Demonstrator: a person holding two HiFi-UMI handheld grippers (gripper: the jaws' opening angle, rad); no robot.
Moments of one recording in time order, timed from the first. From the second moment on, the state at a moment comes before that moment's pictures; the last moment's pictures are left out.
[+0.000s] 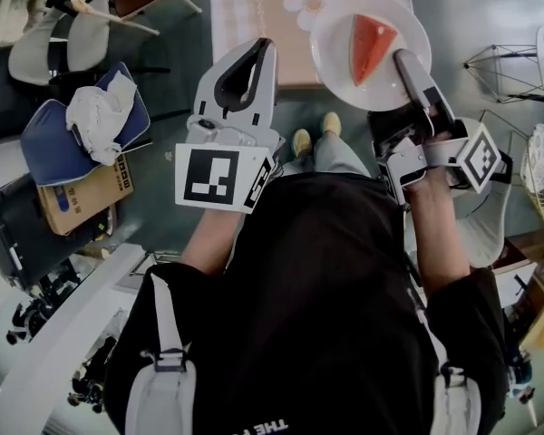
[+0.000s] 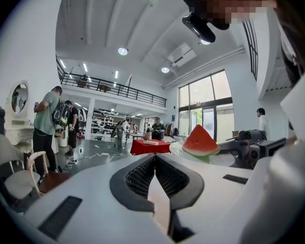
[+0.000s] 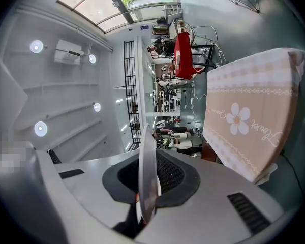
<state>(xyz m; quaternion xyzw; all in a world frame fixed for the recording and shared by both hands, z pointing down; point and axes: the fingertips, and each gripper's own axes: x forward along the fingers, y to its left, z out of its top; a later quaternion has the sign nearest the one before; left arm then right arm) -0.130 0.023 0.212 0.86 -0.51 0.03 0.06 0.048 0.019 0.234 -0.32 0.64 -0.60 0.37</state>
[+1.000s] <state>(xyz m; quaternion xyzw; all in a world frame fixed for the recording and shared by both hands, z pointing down) -0.085 -0.034 0.204 0.84 -0.53 0.04 0.06 0.081 -0.053 0.228 -0.28 0.65 -0.62 0.35</state>
